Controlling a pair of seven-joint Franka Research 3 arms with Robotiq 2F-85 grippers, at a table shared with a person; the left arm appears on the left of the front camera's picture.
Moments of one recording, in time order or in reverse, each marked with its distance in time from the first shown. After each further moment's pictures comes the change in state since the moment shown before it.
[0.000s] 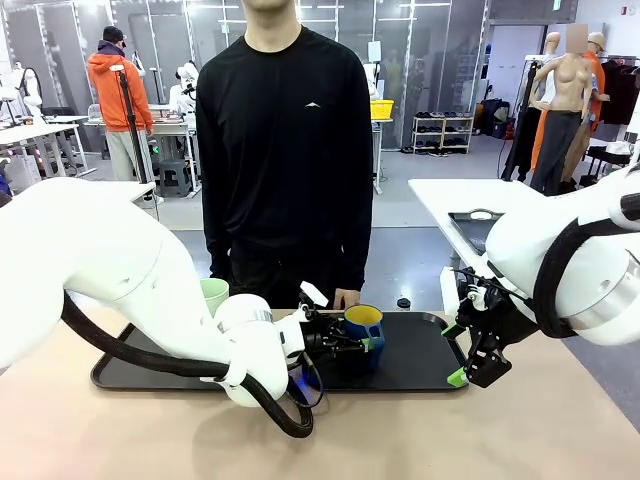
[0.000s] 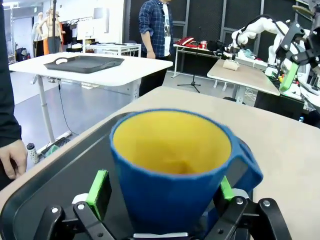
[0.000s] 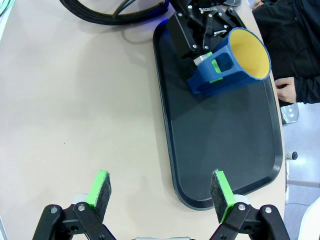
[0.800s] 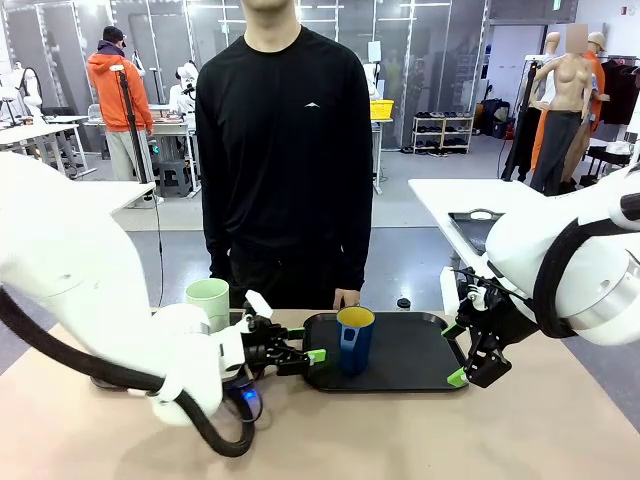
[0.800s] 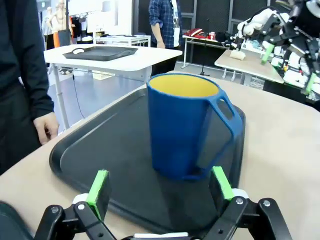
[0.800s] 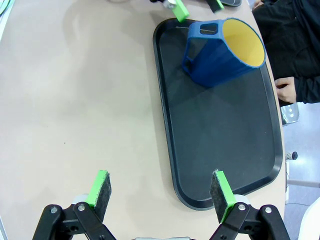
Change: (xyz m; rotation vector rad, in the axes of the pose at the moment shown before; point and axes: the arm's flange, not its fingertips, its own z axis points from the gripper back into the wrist) left arm -0.008 0.009 0.112 0.047 0.043 -0.023; right arm 0.000 0.000 0.000 0.000 0.000 0.000
